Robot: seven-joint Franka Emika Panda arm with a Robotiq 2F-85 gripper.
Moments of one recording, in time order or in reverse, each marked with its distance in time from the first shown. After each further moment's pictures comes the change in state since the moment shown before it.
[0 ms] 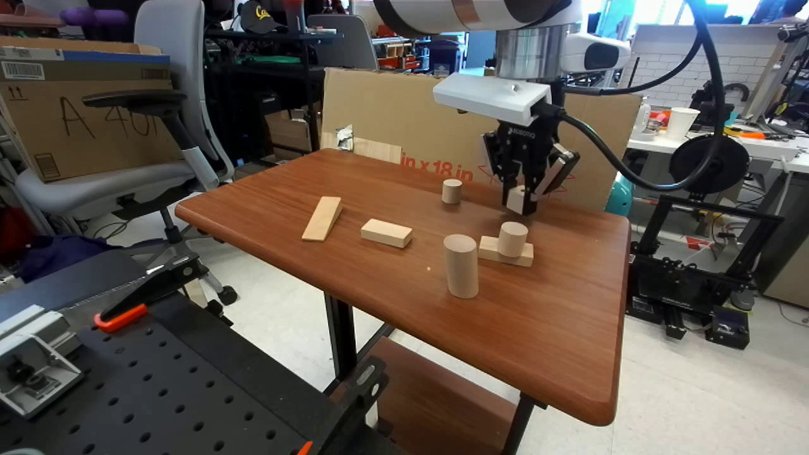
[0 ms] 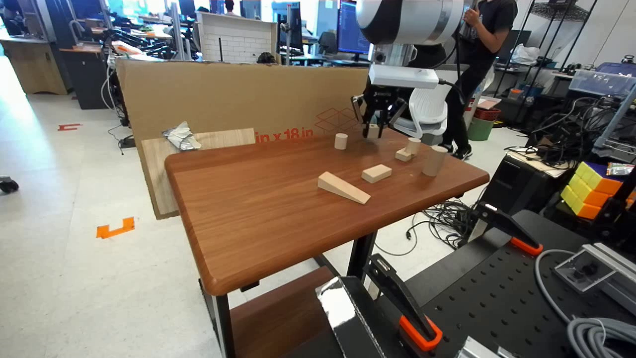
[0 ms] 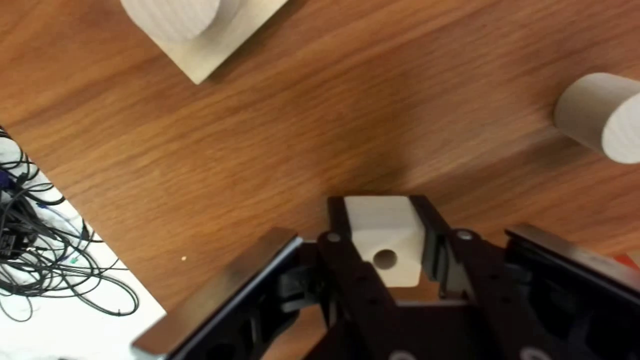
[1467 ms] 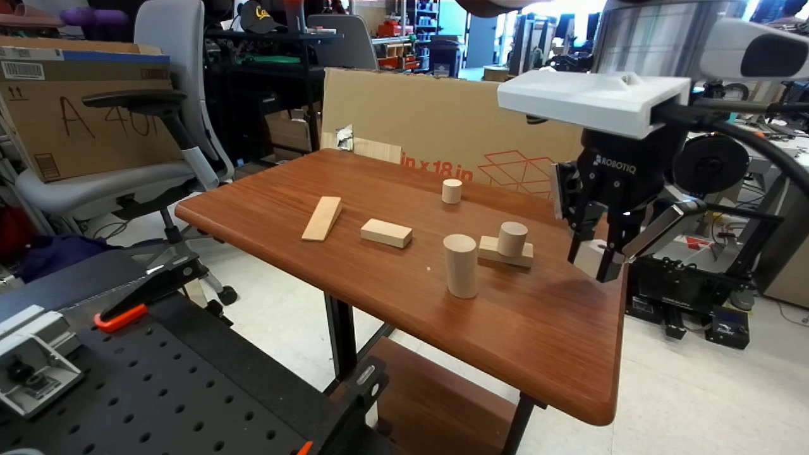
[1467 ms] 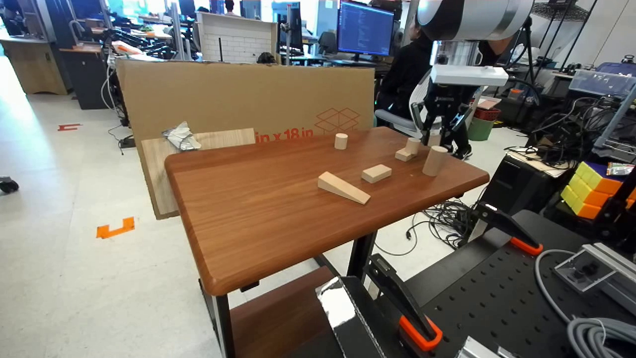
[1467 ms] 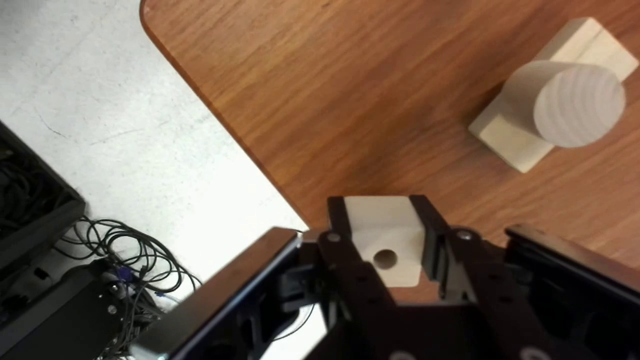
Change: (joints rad) arm -0.099 -0.112 -0.095 -0.161 0.033 -0.101 -0.001
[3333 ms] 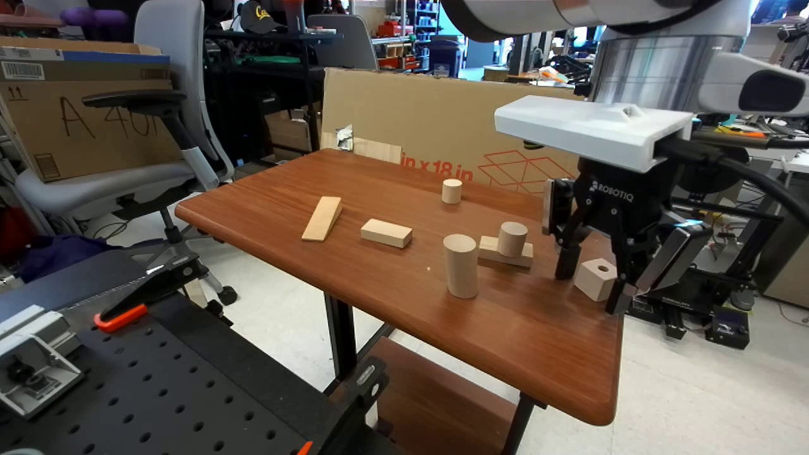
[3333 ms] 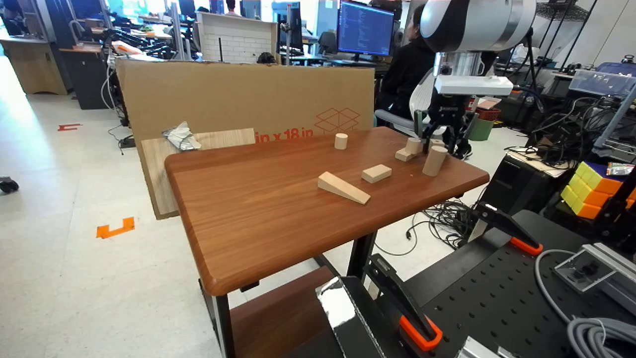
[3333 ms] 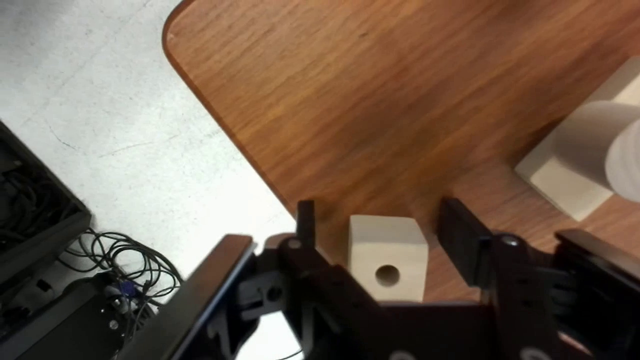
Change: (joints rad) arm -0.011 0.021 -0.001 -0.015 -0.011 -0.002 -0.021
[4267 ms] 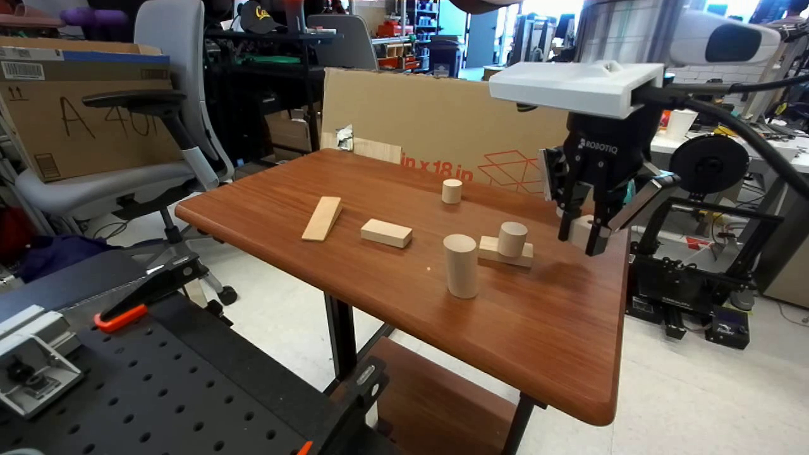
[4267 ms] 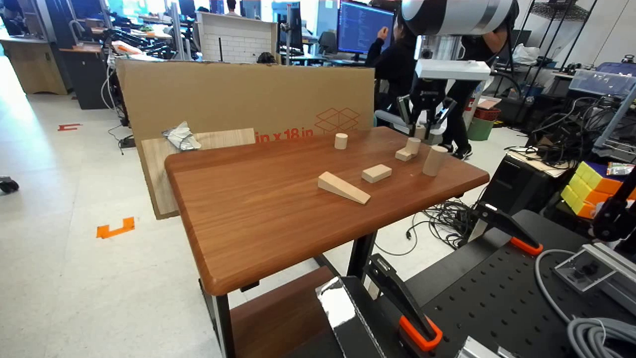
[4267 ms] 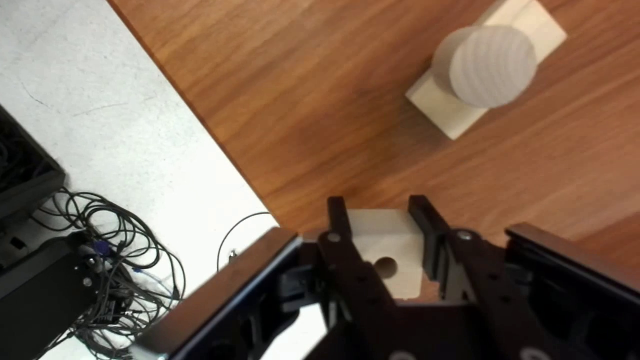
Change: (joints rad) arm 0.040 0.011 0.015 0.095 -0.005 -0.021 0.016
